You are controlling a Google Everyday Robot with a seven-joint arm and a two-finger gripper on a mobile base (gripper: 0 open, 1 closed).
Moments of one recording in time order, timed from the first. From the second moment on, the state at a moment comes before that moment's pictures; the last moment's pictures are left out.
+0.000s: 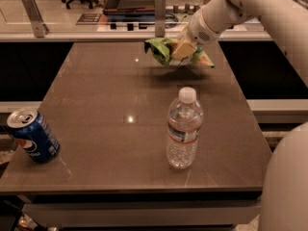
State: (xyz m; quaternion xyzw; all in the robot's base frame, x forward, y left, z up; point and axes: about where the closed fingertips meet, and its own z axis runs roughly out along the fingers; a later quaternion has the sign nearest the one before) arm 0.722 -0.085 0.896 -0.59 0.72 0.08 0.34
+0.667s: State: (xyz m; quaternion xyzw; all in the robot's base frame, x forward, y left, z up) arm 0.689 -0.060 0.951 -0.61 0.70 0.06 0.37
